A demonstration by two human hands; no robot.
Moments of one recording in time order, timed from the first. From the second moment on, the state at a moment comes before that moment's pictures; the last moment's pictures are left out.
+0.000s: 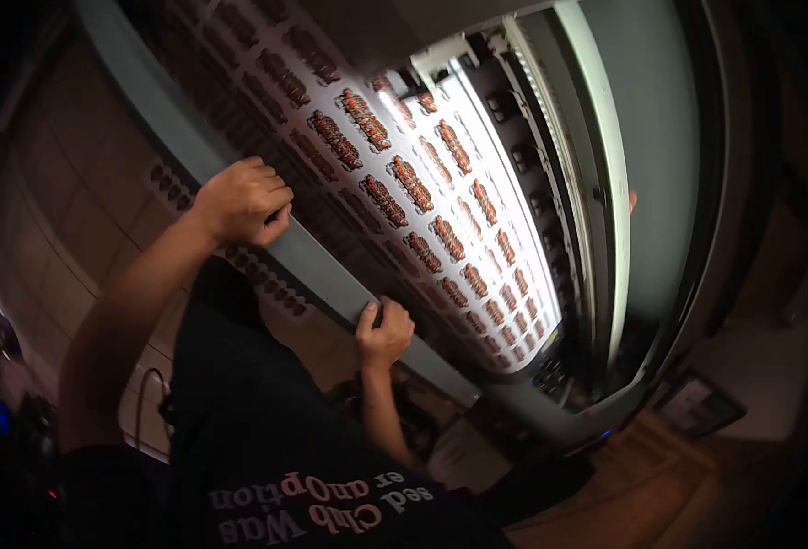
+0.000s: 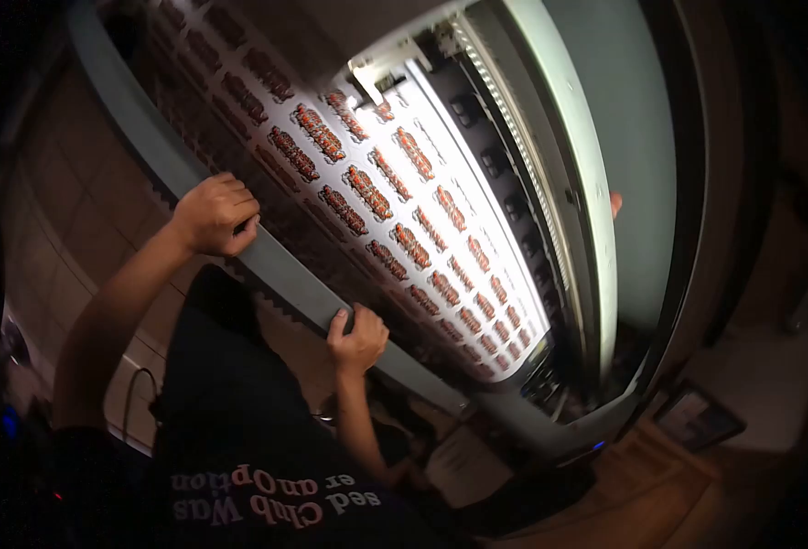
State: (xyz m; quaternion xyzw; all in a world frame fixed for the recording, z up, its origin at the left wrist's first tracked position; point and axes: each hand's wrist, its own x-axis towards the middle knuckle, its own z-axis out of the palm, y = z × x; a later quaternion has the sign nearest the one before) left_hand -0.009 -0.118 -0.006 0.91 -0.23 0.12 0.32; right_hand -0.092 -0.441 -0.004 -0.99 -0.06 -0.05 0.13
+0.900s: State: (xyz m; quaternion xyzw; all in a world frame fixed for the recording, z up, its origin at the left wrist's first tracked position) left_hand -0.007 -0.126 -0.004 0.92 -0.27 0.09 0.27; right_hand -0.099 -0.440 -0.003 -0.96 0.00 -0.17 0.20
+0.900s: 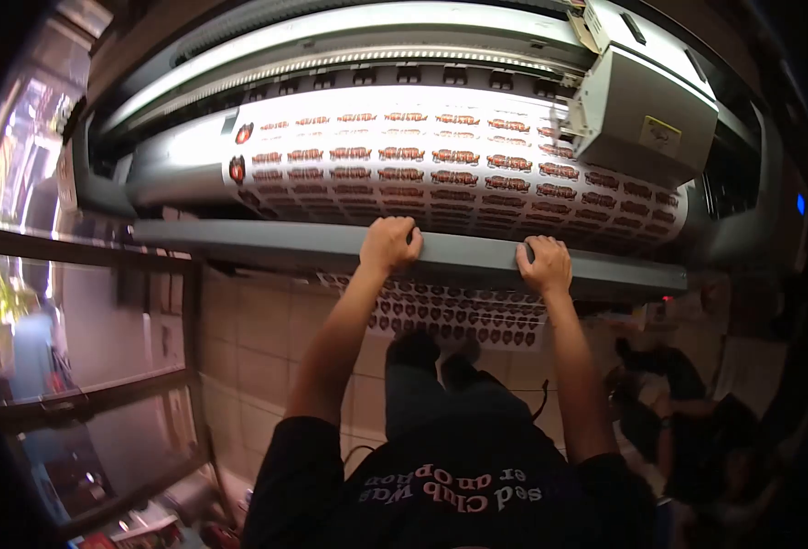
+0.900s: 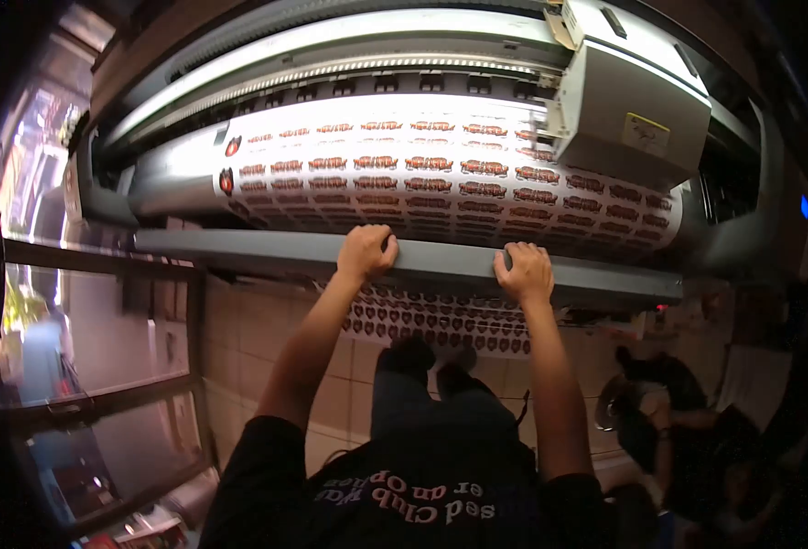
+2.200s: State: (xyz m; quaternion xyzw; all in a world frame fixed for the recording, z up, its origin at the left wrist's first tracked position) left_hand 0.081 0.143 0.018 0.93 -0.31 -0.11 0.18; right_hand -0.060 -0.299 0.007 -0.97 0.05 -0.11 0.20
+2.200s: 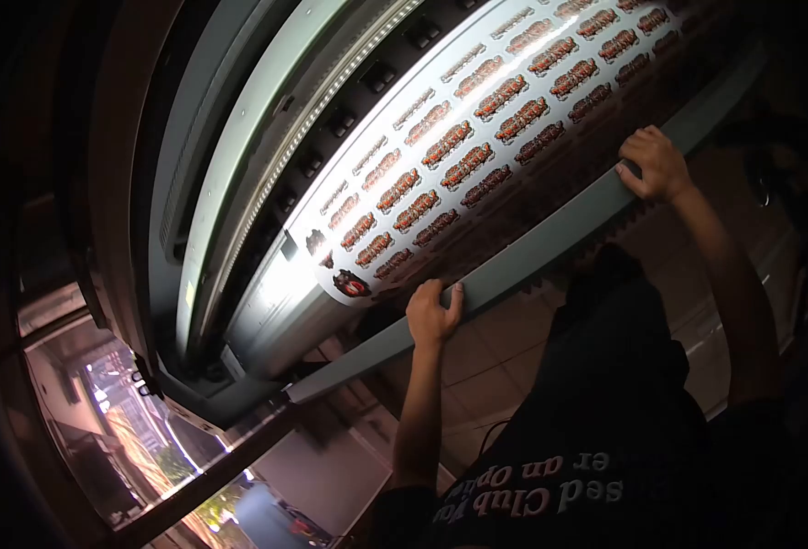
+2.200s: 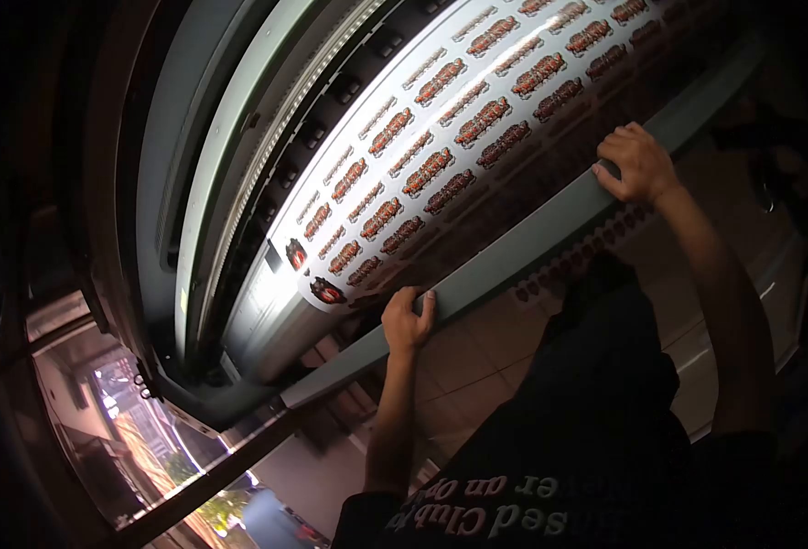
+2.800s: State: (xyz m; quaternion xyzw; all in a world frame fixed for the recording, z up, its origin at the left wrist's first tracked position) left_hand 0.075 0.139 0.013 0.93 -0.31 -0.06 0.18; right_hand -0.070 -0.294 -0.010 -0.96 0.12 -0.15 0.21
